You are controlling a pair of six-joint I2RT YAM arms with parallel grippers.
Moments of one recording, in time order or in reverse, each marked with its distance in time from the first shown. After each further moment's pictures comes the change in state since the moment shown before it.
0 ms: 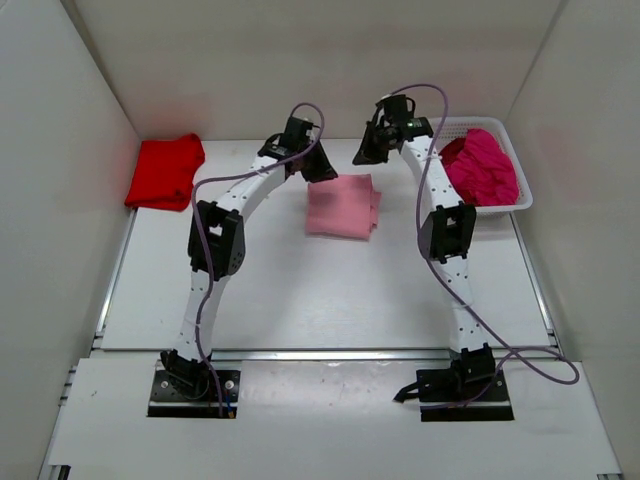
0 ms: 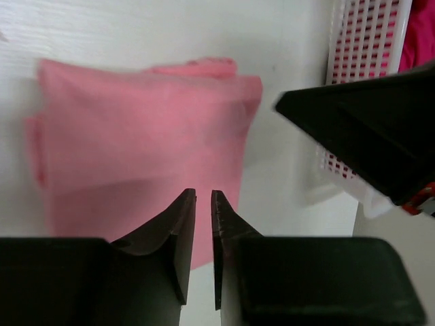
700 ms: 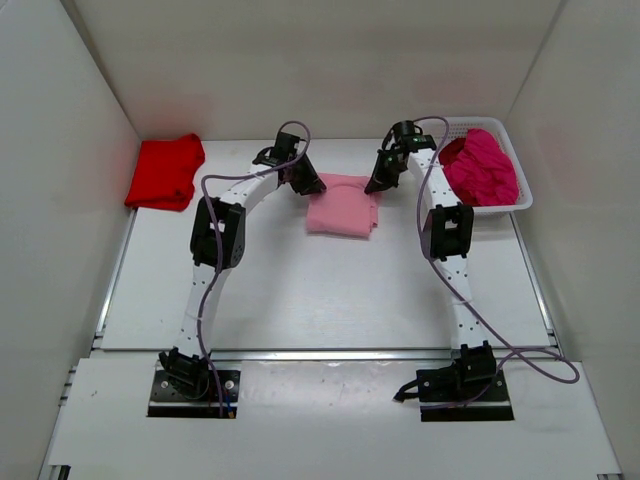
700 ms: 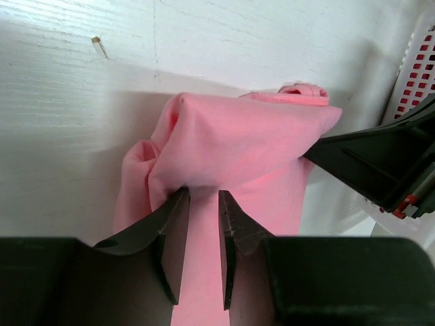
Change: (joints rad) left arm 0.055 0.144 -0.037 0.088 0.069 -0.053; right arm -0.064 0.185 0.003 -0.124 -0.065 -0.035
